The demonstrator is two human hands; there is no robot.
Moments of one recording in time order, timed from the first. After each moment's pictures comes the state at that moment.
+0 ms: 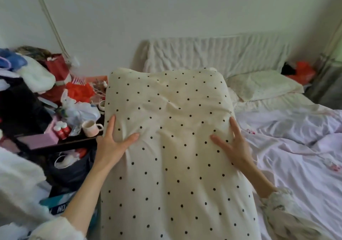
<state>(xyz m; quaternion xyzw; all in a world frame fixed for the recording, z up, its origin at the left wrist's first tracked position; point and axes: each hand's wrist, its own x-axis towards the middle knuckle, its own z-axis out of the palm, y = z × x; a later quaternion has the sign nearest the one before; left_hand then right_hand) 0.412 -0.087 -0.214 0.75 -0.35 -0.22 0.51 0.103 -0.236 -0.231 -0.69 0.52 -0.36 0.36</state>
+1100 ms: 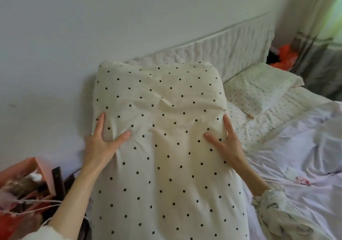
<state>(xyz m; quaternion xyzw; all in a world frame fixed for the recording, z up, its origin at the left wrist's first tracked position) 0.735 -0.700 -0.210 0.74 -0.47 -0.27 0.40 0.397 -0.740 -0.260 -0.55 0.64 -0.41 0.34</state>
